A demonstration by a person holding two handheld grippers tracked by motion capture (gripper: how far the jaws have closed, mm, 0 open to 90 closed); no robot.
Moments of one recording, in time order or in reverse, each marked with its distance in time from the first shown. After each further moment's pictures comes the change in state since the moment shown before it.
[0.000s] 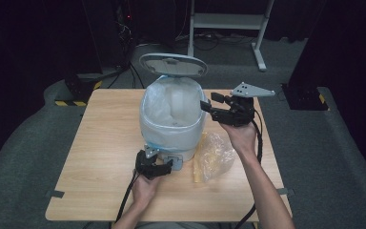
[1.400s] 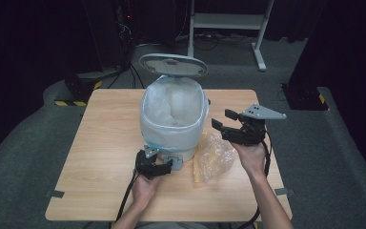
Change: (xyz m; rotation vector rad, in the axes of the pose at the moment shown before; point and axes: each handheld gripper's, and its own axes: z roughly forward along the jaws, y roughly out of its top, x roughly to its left) left arm 0.001 0.000 0.000 0.006 -0.012 -0.009; right arm 0.003 -0.048 -0.031 0.031 -0.083 0.043
